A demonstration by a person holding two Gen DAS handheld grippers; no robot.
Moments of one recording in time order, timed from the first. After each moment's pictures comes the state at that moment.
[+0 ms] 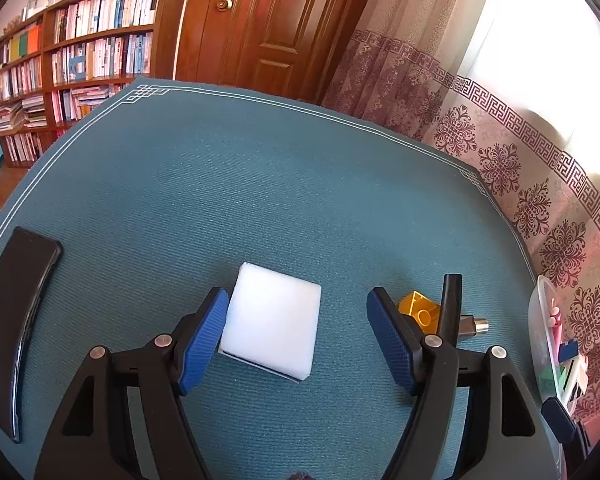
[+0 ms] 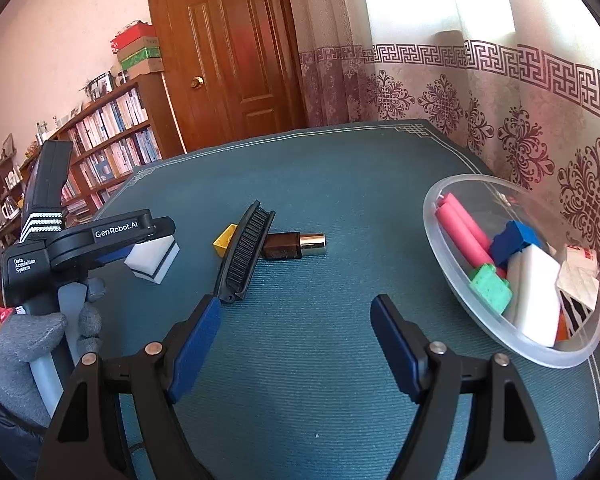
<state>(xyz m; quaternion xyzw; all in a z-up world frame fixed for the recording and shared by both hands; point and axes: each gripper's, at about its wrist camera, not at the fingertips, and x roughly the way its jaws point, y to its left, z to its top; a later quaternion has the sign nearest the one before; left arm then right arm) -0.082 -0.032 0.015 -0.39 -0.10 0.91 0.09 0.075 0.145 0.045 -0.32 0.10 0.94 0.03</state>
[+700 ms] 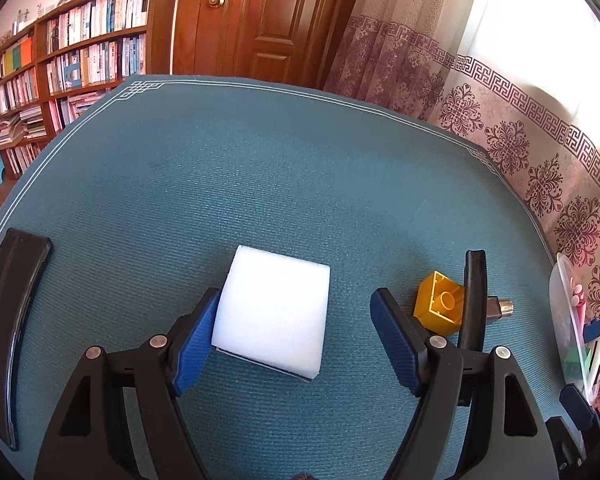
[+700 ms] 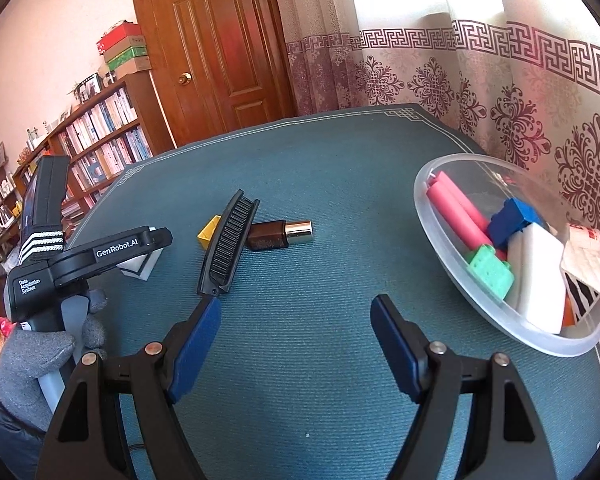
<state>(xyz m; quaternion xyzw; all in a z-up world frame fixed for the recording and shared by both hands) -0.085 -0.028 -0.005 -0.40 -0.07 0.91 0.09 0.068 0.154 0.033 -0.34 0.12 0.93 0.05</state>
